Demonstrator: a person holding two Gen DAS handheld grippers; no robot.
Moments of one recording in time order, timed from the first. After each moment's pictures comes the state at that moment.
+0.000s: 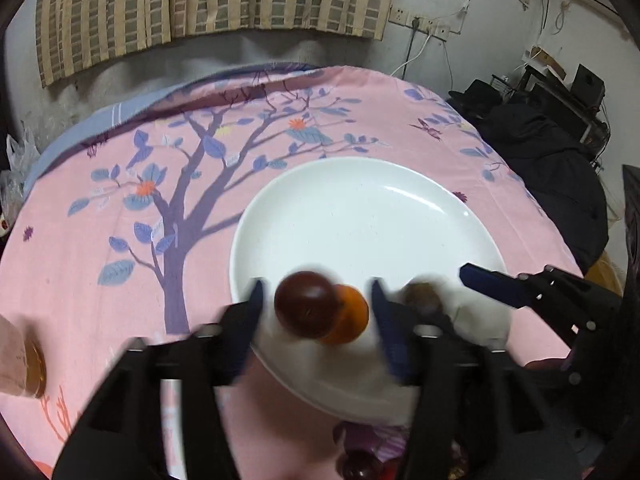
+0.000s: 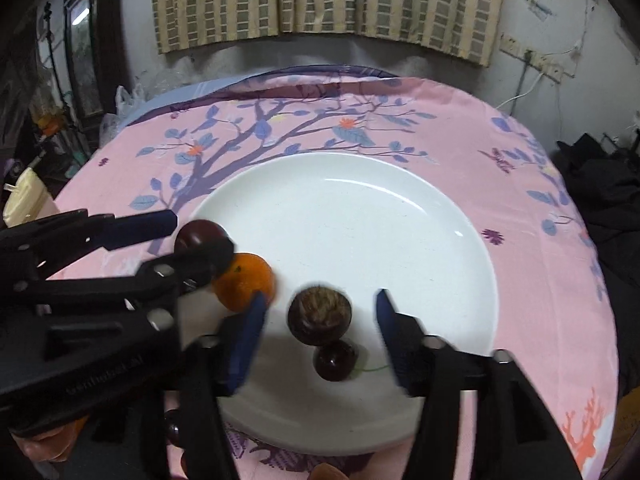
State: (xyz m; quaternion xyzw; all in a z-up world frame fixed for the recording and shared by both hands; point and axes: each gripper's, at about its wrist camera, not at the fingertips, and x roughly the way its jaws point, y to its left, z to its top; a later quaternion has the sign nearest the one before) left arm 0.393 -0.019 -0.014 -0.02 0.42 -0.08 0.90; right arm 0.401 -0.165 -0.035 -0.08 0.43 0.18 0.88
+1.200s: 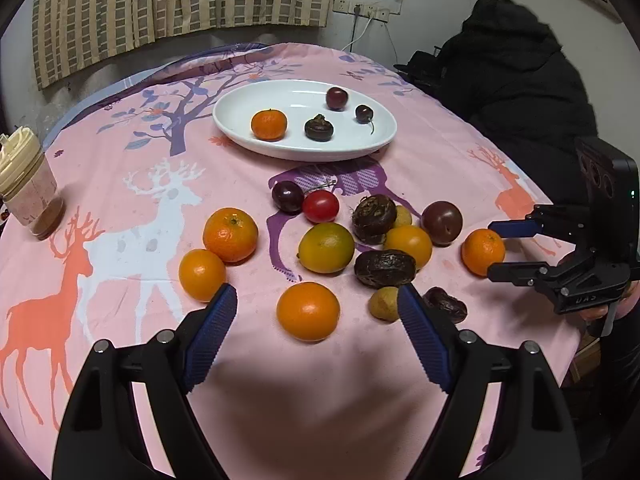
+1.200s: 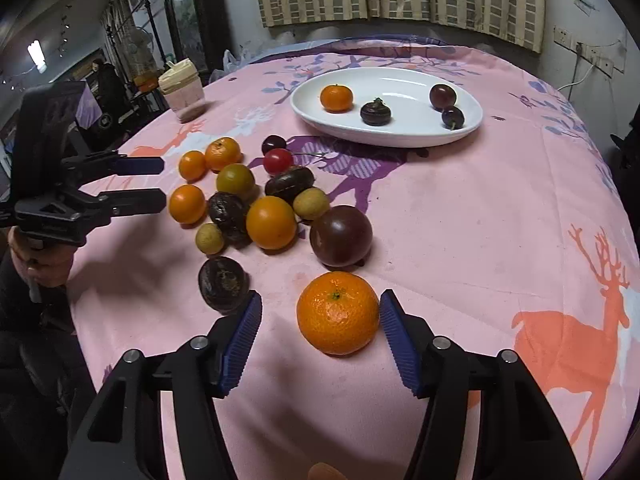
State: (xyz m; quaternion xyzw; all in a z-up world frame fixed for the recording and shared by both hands) left arm 0.160 -0.029 -0.042 0.01 0.42 -0.13 0.90; right arm 0.195 -0.293 -0.063 -0.10 0.43 0.31 0.84
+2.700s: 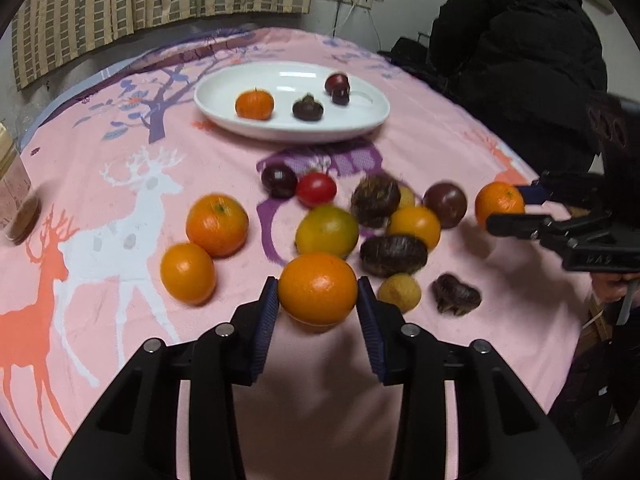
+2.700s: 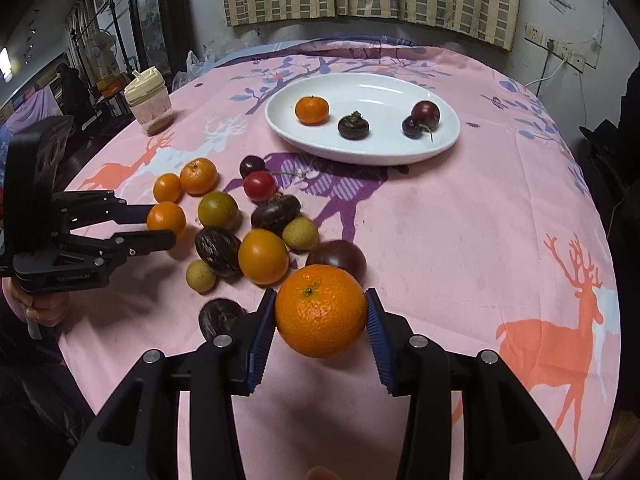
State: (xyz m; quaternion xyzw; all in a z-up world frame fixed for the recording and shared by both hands) left arm 0.173 -0.022 -0.055 0.00 0.43 -0.18 0.89; right arm 0.207 -0.261 -0.037 -0.11 0.44 0.25 0.86
